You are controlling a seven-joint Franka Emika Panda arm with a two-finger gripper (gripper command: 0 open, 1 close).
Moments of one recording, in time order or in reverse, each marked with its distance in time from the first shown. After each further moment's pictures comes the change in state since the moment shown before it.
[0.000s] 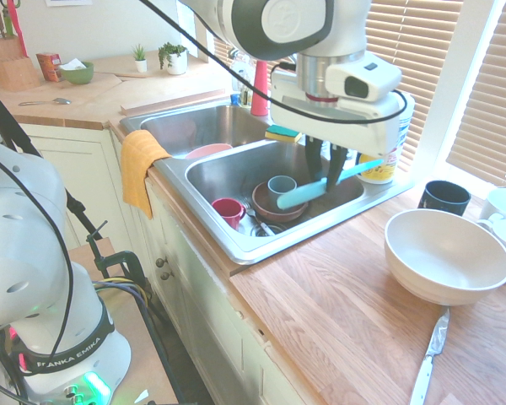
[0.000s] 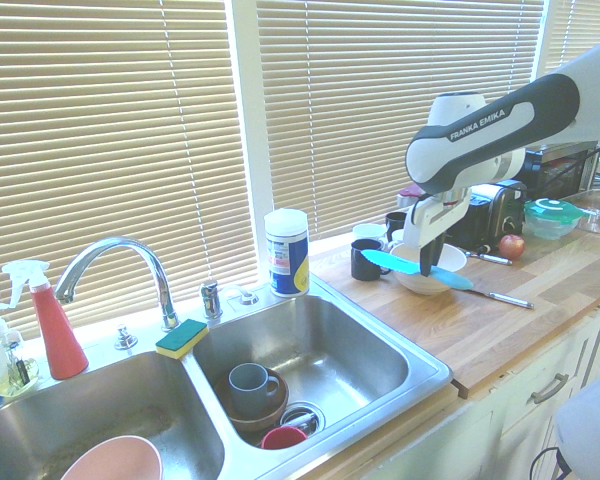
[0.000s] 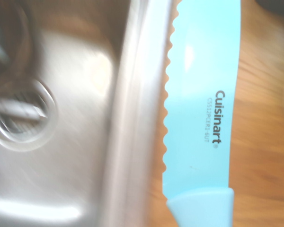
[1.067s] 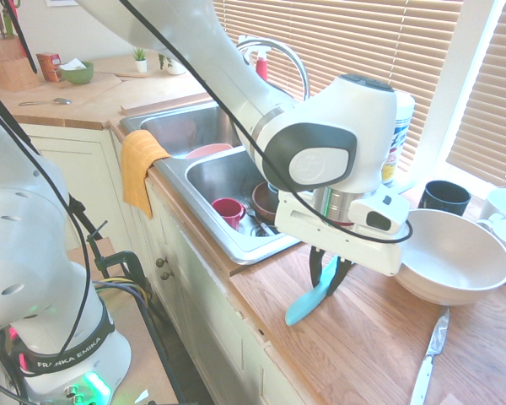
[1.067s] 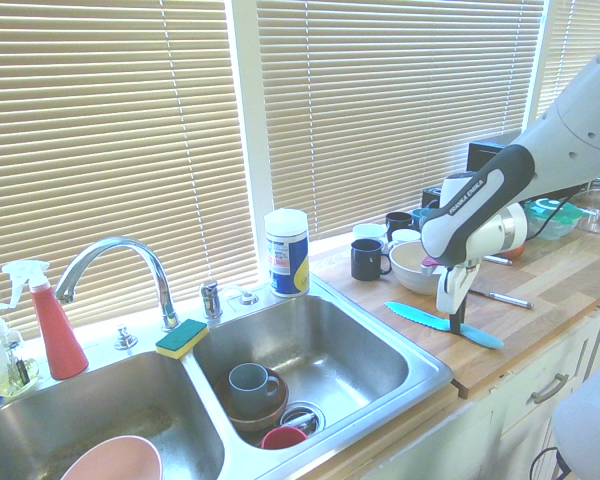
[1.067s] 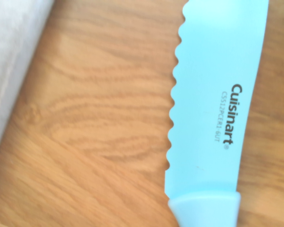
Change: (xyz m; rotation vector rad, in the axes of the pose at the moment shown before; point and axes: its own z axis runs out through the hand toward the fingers) arm 0.023 0.102 0.147 -0.113 -0.144 -0.234
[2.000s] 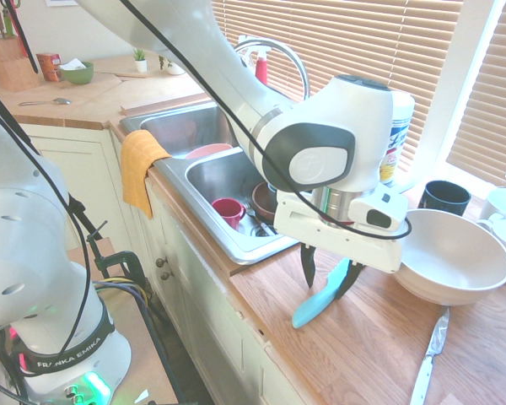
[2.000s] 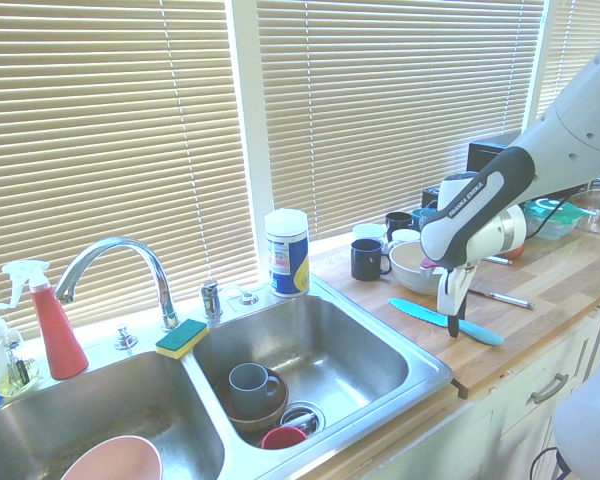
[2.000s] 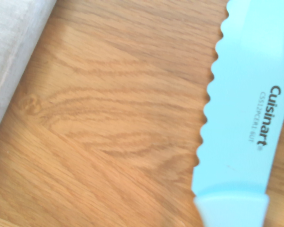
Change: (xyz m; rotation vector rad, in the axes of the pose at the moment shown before) arm -0.001 -0.001 0.006 -0.021 0.009 -0.056
